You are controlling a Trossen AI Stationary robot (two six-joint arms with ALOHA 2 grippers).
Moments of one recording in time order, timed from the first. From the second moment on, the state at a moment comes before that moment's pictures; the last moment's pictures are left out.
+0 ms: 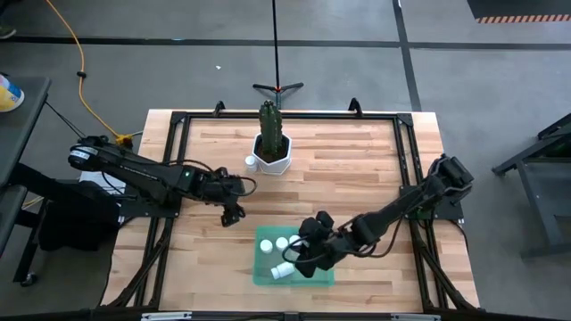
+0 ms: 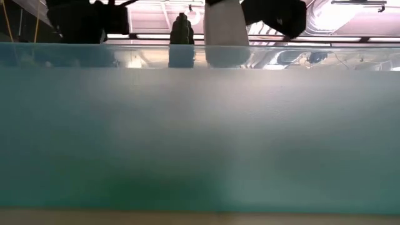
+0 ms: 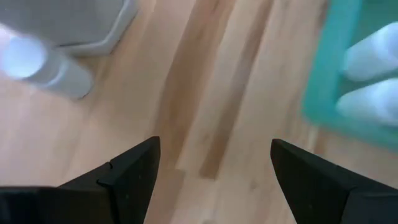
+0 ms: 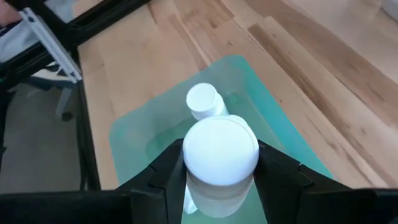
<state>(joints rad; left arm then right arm) -0.22 1.21 0.84 -0.70 -0.26 -0.48 0.52 1.77 1.33 -0.37 0.45 0.93</state>
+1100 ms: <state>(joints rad) -0.22 1.18 0.84 -0.94 -0.33 -0.48 0.52 1.89 1.33 -0.47 0.59 1.10</state>
